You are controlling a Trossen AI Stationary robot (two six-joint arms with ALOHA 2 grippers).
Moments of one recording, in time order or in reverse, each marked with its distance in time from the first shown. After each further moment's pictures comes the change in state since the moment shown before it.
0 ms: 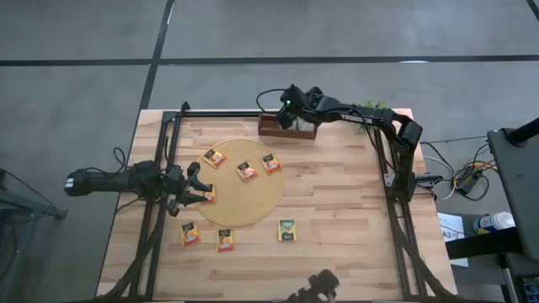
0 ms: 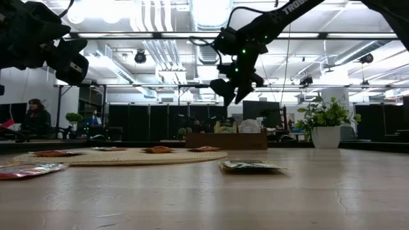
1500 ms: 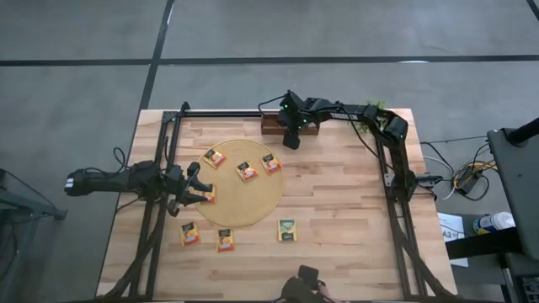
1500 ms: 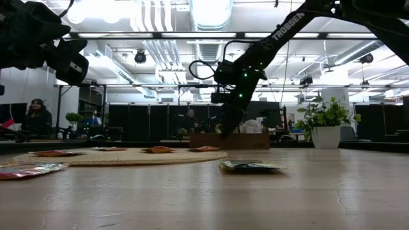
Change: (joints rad) left arm 0.000 0.000 0.000 0.000 0.000 0.000; right arm -0.080 0.164 -0.016 -0.031 -0.568 -0.522
